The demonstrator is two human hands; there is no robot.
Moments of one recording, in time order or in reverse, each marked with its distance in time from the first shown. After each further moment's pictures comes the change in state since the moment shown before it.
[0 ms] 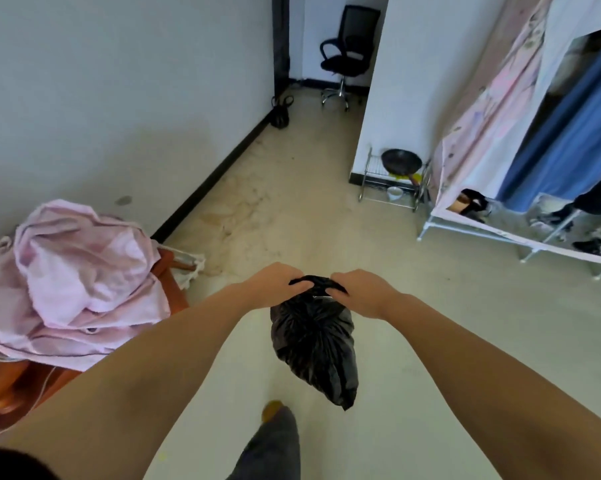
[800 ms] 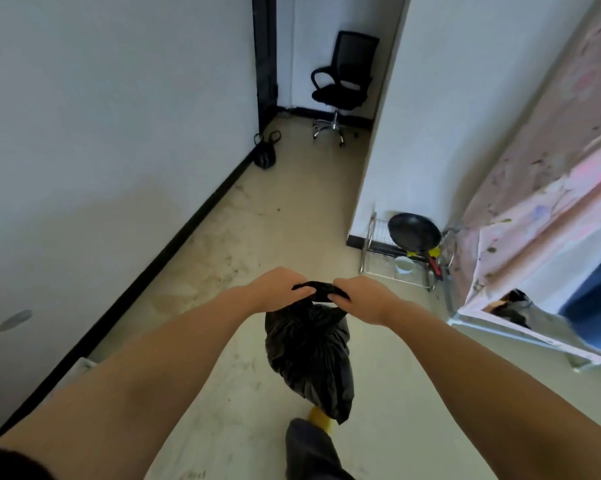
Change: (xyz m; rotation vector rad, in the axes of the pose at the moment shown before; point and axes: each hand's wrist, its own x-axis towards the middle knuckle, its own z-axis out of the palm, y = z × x) left_hand 0.529 -0.180 -0.218 0.029 -0.007 0.031; right_hand 0.466 0.309 -0.192 -0.011 0.061 0.033
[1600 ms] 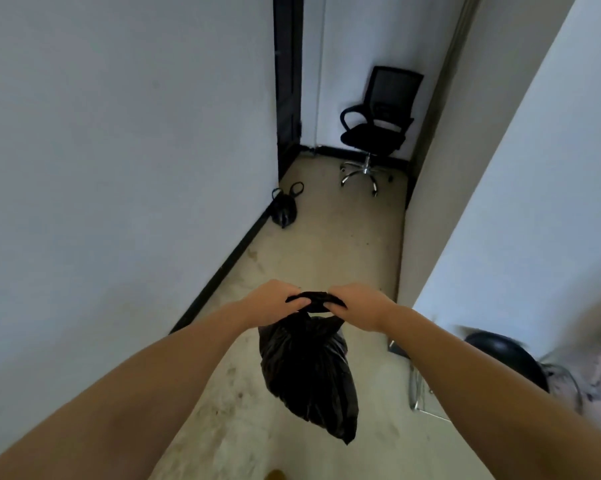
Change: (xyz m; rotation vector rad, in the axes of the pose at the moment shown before) left_hand 0.426 -0.296 -0.265 0.008 0.102 -0.077; right_hand 0.553 0.169 -0.169 -0.021 -0.068 -0.107
